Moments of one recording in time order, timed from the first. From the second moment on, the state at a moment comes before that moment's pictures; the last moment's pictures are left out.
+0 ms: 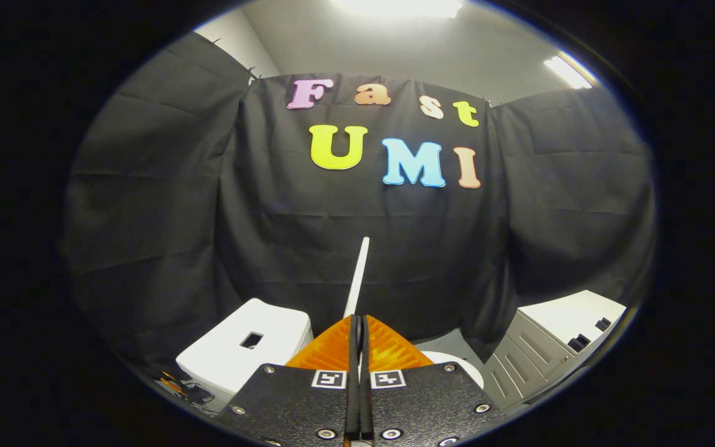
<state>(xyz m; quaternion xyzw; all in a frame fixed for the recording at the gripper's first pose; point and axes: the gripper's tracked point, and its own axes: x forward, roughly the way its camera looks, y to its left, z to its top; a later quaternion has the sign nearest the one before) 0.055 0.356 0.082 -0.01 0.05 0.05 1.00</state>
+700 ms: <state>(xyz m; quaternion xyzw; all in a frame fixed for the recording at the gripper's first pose) 0.047 0.441 0.089 -0.04 0.04 0.10 0.99</state>
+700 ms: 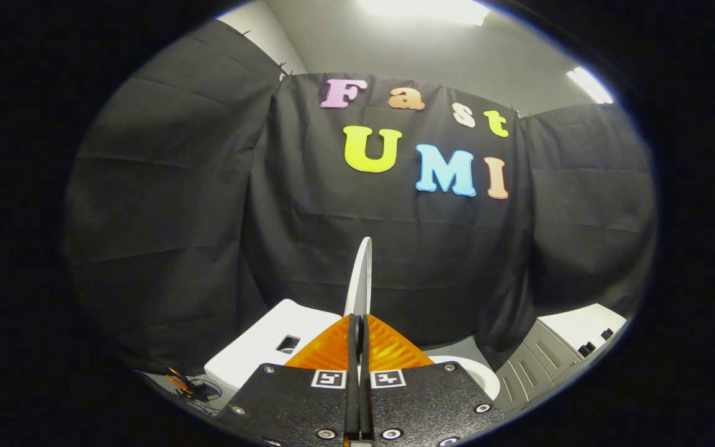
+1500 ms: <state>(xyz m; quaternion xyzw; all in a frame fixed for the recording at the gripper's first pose) 0.041 0.495 0.082 -0.06 0.03 0.15 0.99</state>
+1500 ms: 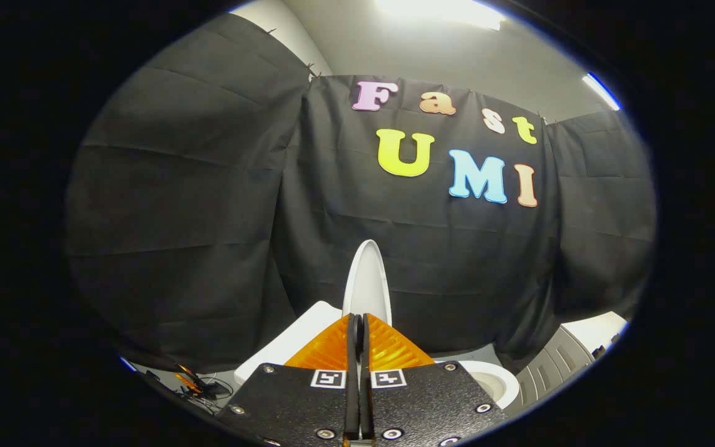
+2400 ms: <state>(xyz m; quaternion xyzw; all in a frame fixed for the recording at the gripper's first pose) 0.027 0.428 0.174 0.06 -0.05 0.21 0.97</state>
